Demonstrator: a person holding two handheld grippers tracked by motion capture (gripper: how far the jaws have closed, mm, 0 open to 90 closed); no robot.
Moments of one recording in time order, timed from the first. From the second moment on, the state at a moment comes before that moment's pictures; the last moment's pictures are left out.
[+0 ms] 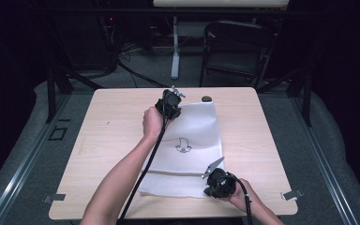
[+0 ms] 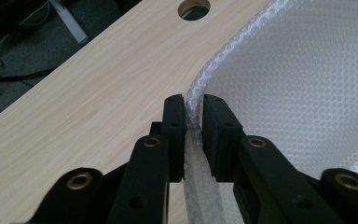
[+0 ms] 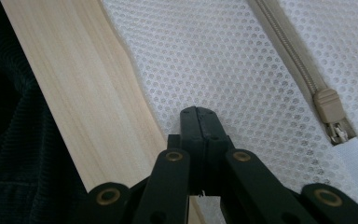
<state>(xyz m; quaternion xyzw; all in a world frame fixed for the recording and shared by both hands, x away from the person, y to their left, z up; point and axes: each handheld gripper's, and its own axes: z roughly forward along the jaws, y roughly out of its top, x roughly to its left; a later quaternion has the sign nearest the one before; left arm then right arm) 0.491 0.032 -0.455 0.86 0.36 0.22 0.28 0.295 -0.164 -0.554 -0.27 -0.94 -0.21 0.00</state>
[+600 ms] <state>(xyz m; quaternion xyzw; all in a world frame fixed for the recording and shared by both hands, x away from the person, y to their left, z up) 0.502 0.041 -0.425 0.84 0.37 0.22 0.32 0.295 -0.165 -0.555 -0.27 -0.94 -0.22 0.00</state>
